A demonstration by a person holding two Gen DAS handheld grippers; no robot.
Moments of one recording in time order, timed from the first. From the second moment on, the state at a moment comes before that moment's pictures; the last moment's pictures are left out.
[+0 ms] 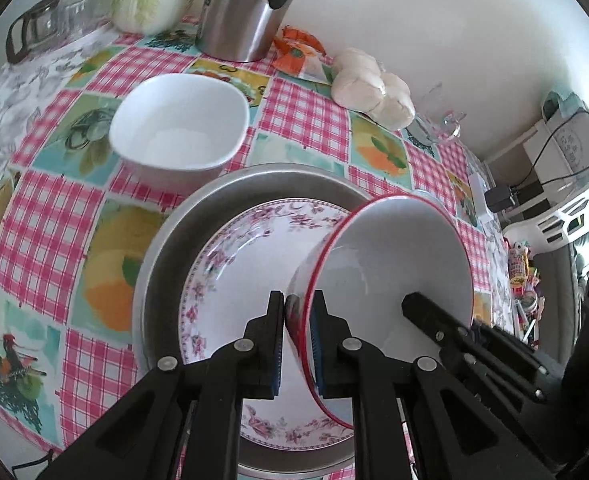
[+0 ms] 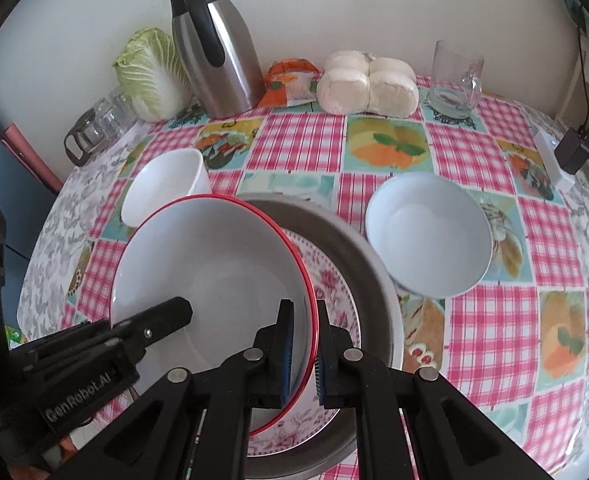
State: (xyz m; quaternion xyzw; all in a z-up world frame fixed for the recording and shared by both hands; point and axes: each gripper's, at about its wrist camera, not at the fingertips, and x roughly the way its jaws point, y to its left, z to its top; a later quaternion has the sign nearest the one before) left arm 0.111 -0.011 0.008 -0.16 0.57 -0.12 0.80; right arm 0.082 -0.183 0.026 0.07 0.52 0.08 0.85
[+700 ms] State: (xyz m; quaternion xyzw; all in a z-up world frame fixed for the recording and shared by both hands) left arm 0.119 -0.005 -0.012 -0.18 0.59 -0.13 0.78; right arm 0.083 -0.192 -0.006 0.16 0.53 0.06 0.83
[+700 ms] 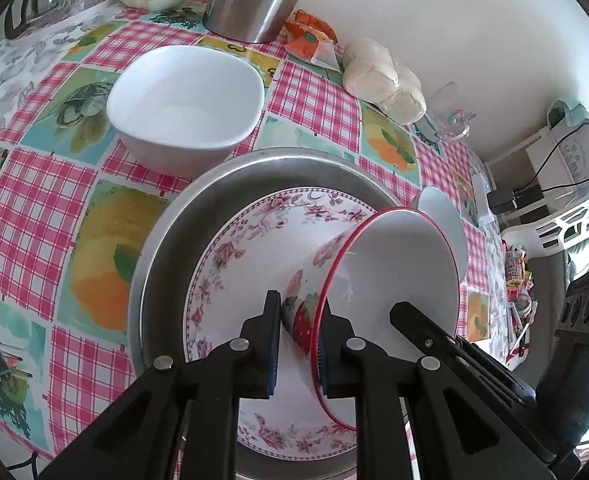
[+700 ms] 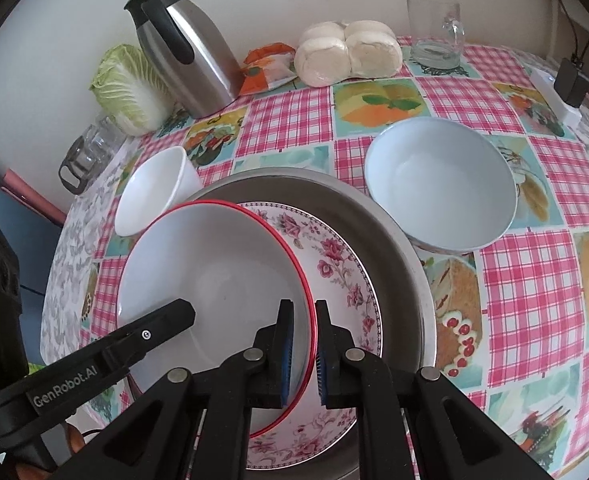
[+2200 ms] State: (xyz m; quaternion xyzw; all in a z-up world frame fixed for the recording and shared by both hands) left arm 0.123 -0.002 0.003 -0.16 0.59 -0.12 0.78; right arm 0.081 -0.196 0.008 0.16 0.52 0.05 0.84
